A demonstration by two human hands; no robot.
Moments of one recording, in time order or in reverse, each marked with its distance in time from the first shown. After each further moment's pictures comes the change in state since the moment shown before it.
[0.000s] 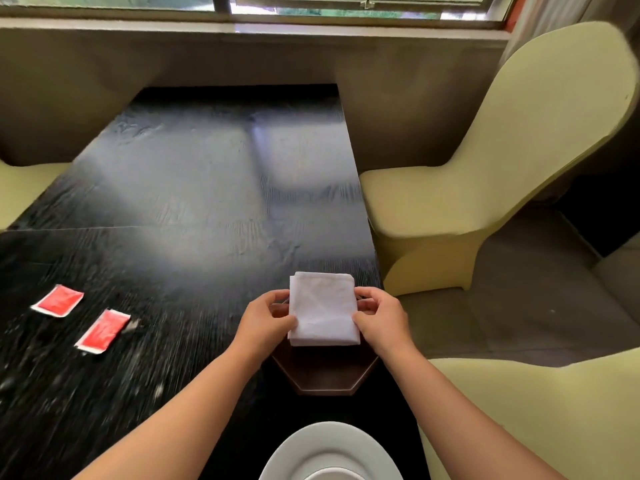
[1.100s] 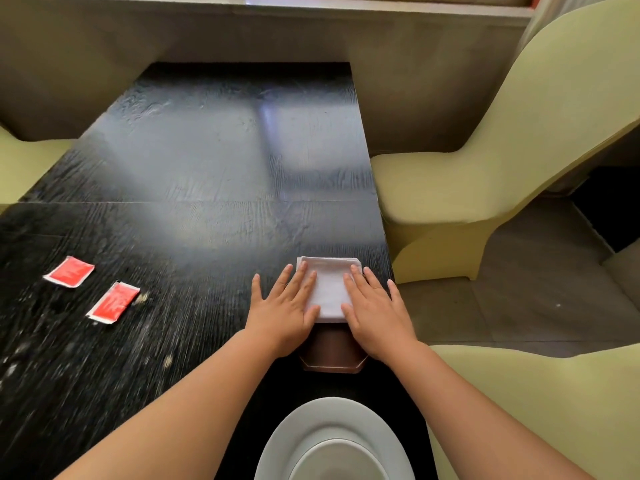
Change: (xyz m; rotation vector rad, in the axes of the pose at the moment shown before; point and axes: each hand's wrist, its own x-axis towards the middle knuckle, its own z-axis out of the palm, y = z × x) left_hand 0.006 -0.024 0.015 1.201 -0.125 0.274; right_hand -0.001 0.021 0.014 -0.996 -0.218 -0.412
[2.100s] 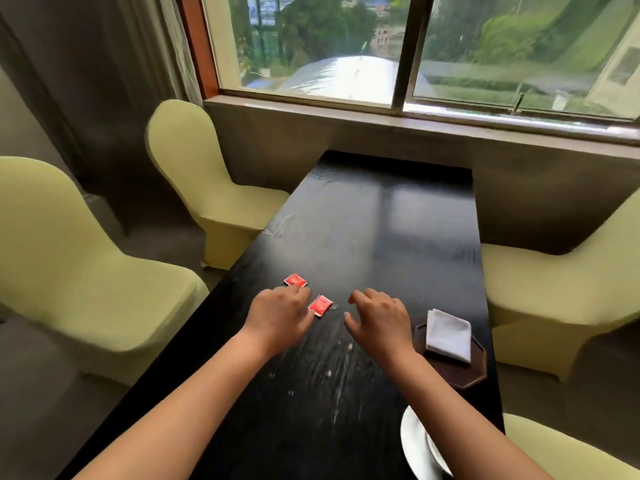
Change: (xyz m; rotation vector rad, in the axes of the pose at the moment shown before) left_hand -0.321 -0.170 -0.186 0.133 0.581 -0.169; right_hand -0.135 -0.298 -0.176 0.085 0.392 -0.366
